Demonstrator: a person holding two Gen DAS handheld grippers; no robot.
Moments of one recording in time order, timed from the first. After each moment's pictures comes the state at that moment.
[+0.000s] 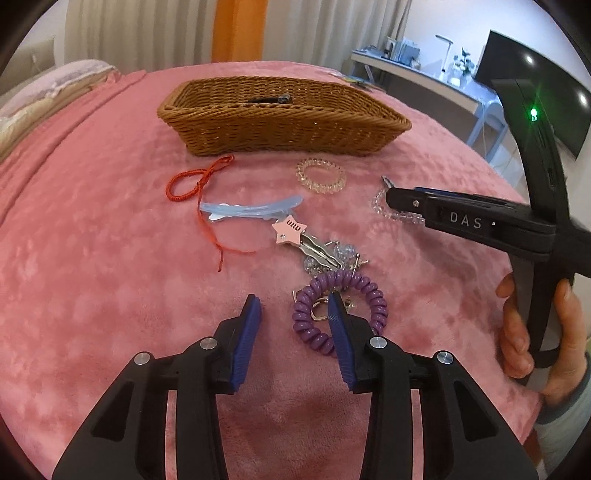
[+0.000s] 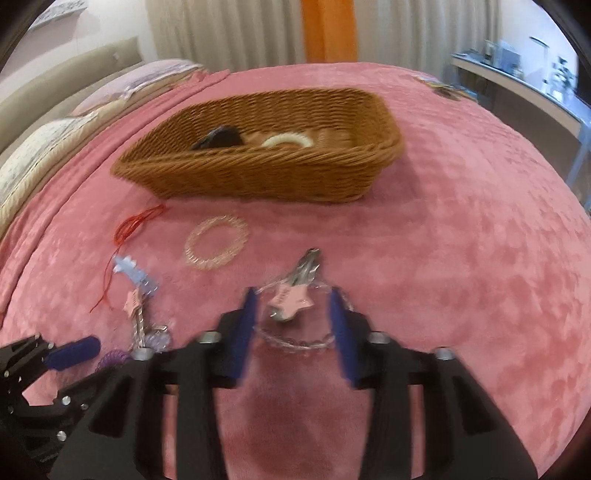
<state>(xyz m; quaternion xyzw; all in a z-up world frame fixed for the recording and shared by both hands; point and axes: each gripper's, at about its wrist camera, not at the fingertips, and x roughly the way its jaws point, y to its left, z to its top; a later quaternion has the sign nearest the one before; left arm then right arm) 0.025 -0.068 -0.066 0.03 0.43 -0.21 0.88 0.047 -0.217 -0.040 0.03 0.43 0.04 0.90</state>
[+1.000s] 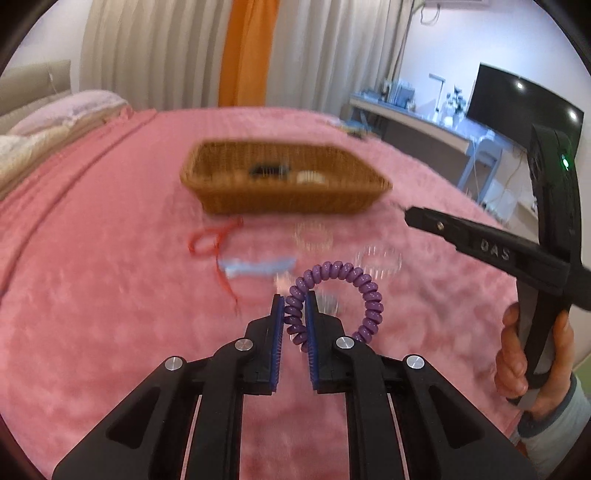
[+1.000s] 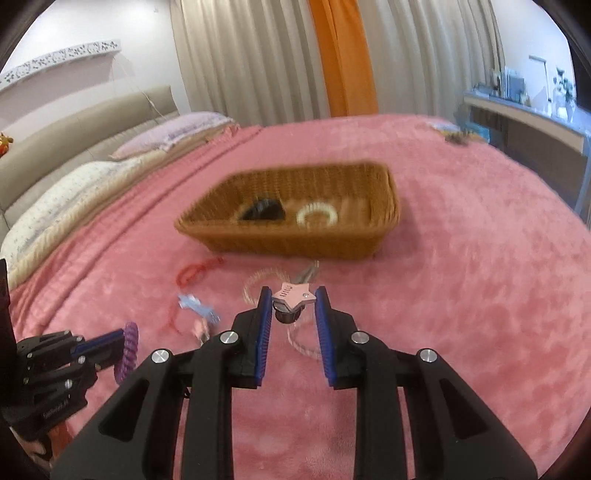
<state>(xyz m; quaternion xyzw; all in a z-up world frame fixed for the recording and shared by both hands) 0.002 -0.051 -0.006 0.00 0.34 -0.21 0.92 -0.001 -0.230 0.028 0.07 0.31 0.09 0.95</state>
